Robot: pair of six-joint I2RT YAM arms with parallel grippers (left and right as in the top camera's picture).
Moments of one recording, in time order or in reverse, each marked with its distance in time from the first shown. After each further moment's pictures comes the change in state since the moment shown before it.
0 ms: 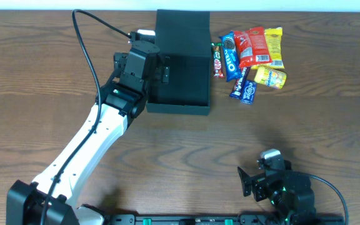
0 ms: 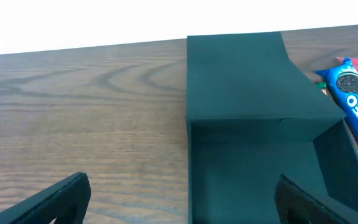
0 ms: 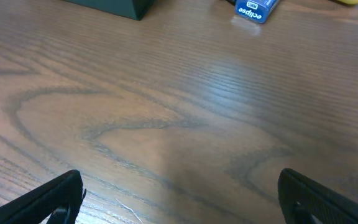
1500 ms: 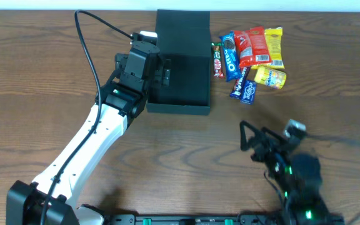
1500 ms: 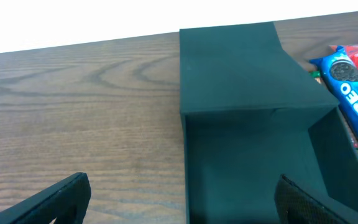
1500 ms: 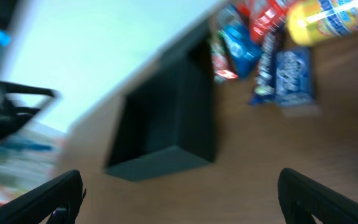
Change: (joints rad) left arm 0.002 0.000 0.000 -0.019 0.034 0.025; right arm -0.048 0.469 0.084 0.700 -0.062 0.773
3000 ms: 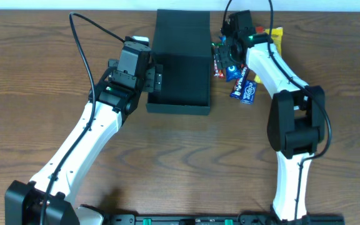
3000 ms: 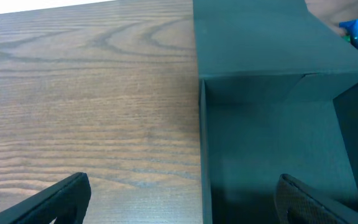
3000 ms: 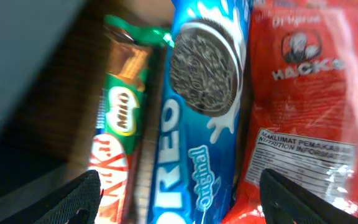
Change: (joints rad) left arm 0.055 0.003 0.000 -0.113 0.048 -0.002; right arm 0.005 1.812 1.552 -0.505 0.237 -0.788
